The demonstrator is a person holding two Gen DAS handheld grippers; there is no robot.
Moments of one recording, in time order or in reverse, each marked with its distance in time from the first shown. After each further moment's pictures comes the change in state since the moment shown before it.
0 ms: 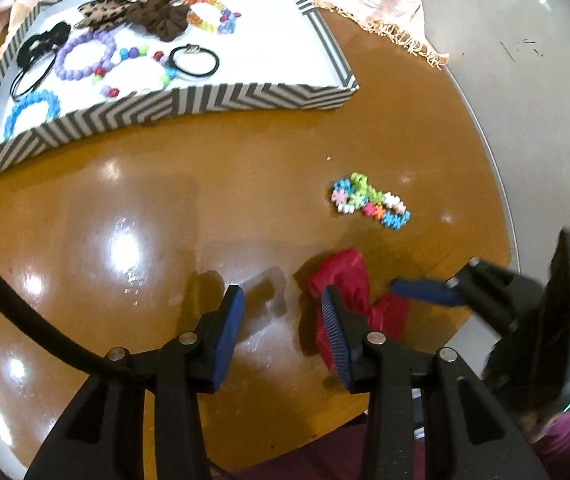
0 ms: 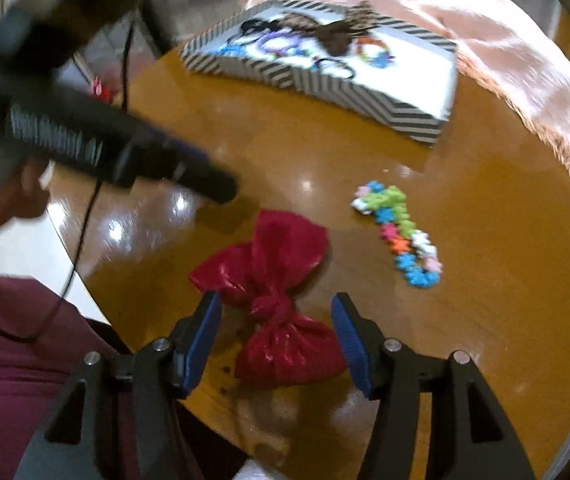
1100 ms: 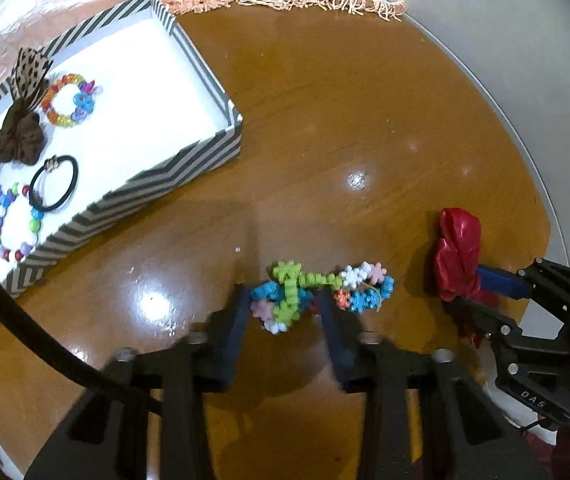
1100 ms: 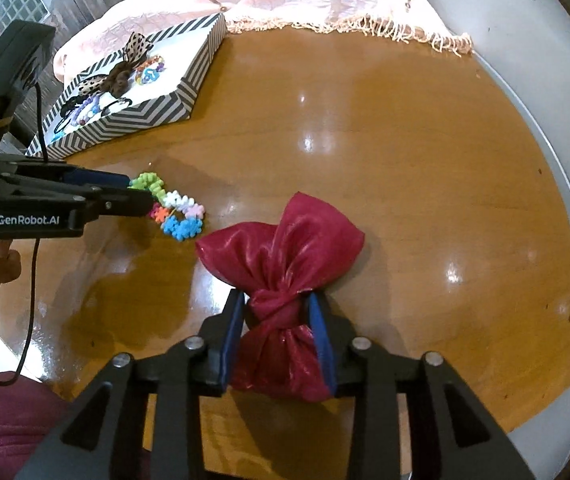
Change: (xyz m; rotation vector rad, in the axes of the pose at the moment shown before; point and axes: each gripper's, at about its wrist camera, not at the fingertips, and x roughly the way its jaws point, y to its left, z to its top) left arm 0.068 -0.093 0.074 0.292 0.015 0.132; right arm -0.036 -0.117 -0.076 0.569 -0.096 -0.173
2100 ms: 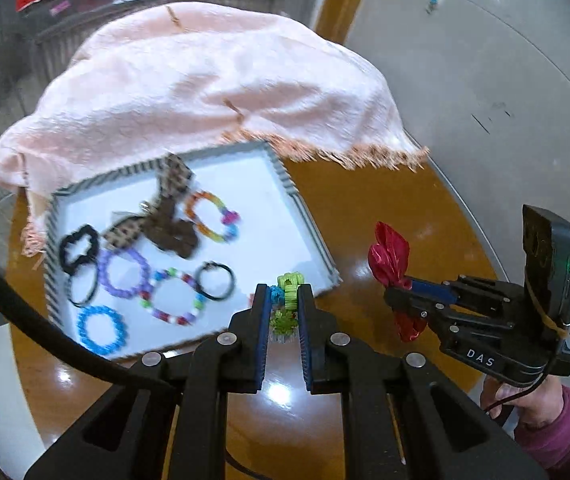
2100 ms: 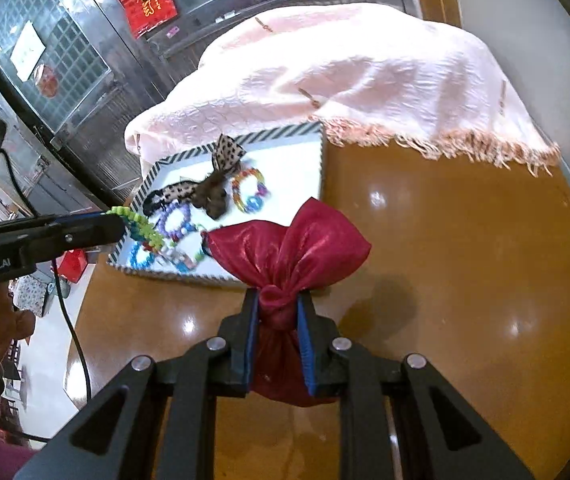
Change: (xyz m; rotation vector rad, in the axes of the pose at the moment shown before) left arm -0.175 0.090 0.024 -0.167 -0.288 0.022; right arm -0.022 0.069 0.138 -0.036 -0.157 0.276
